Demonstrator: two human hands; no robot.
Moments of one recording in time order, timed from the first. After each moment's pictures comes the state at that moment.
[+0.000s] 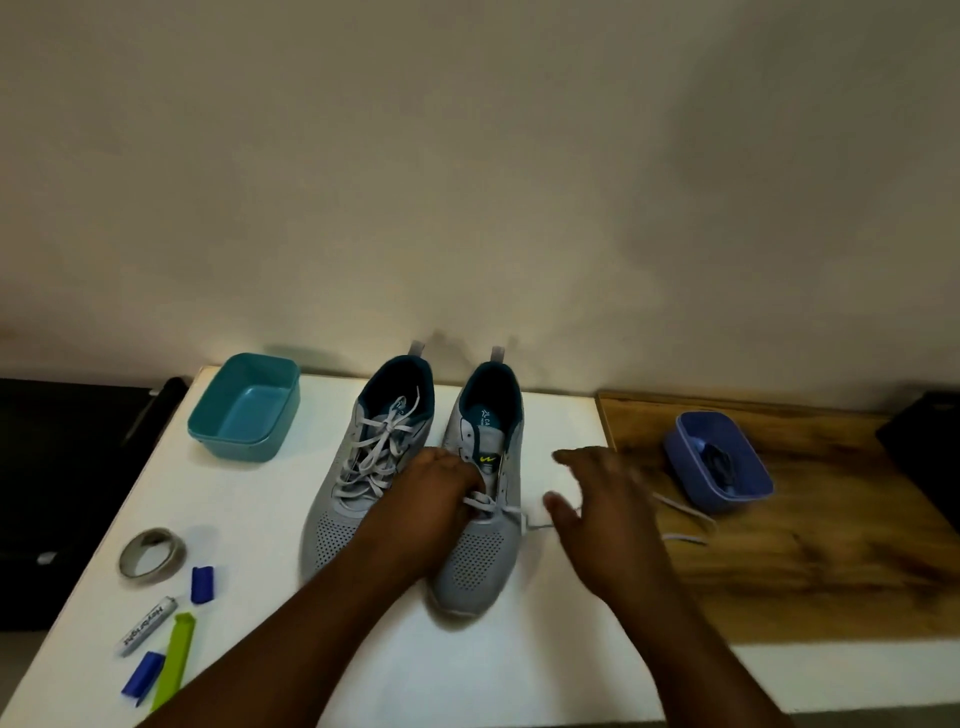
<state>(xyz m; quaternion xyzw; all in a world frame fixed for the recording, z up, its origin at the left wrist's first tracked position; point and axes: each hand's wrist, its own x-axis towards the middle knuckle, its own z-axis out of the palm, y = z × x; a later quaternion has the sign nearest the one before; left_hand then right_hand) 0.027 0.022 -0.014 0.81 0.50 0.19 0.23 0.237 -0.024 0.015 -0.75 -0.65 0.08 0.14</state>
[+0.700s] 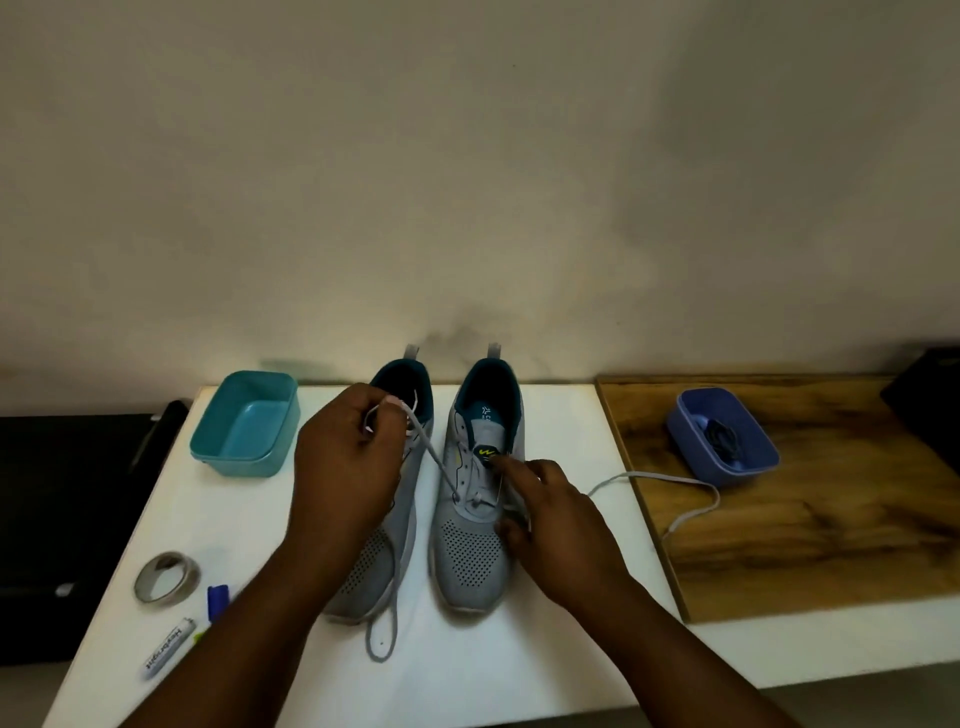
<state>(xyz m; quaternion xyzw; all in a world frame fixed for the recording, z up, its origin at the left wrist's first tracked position) -0.013 0.018 0.060 0.58 0.62 0.47 0.24 0.204 -0.025 -0.017 -0.67 -0.72 0.14 0.14</state>
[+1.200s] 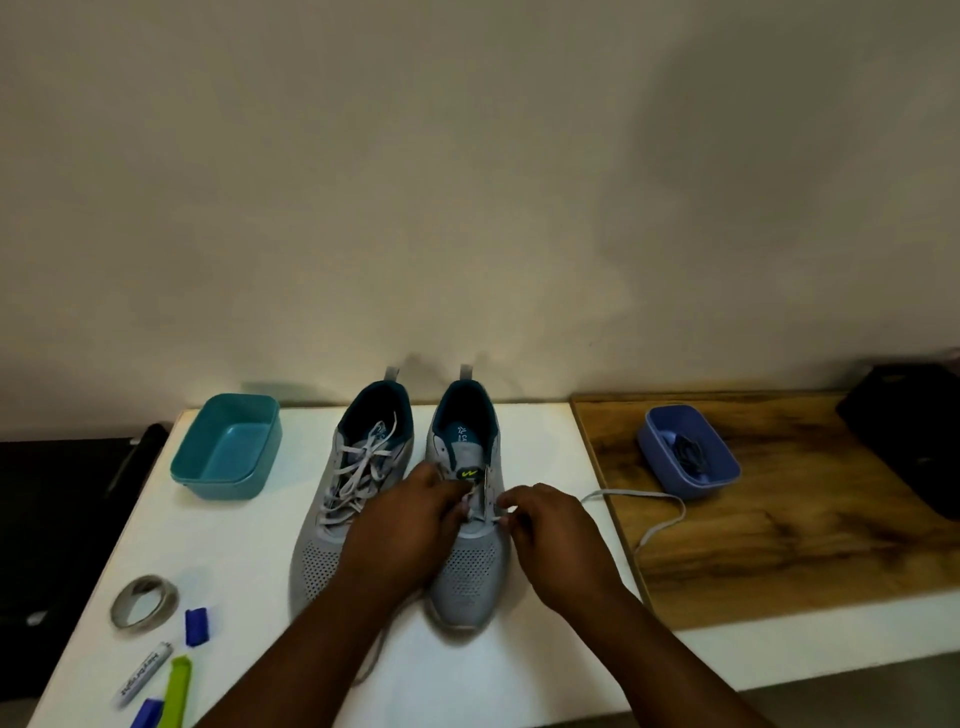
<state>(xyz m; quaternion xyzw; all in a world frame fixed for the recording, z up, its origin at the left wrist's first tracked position) 0.024 0.019 -0.013 0.83 0.52 0.16 0.16 0.221 -0.027 -0.011 -0.69 -0.67 0.15 0.20</state>
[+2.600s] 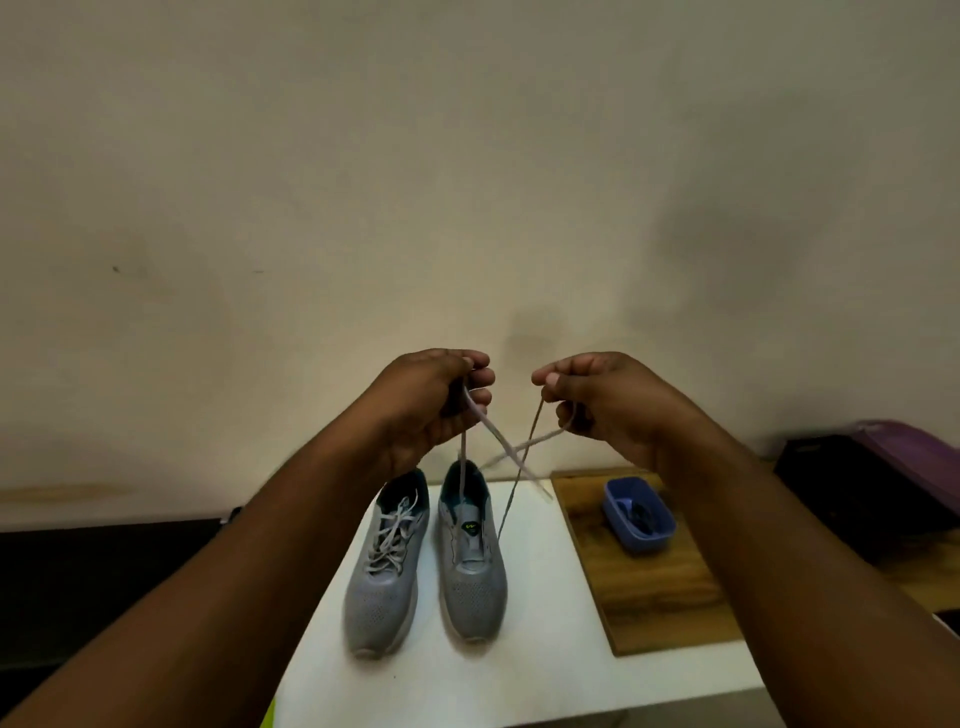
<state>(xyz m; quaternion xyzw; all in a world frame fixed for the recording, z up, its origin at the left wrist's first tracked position) 0.023 -0.034 0.332 0.44 0.42 0.43 0.67 0.238 -0.055 0.332 -0.60 -0.51 0.45 0.42</state>
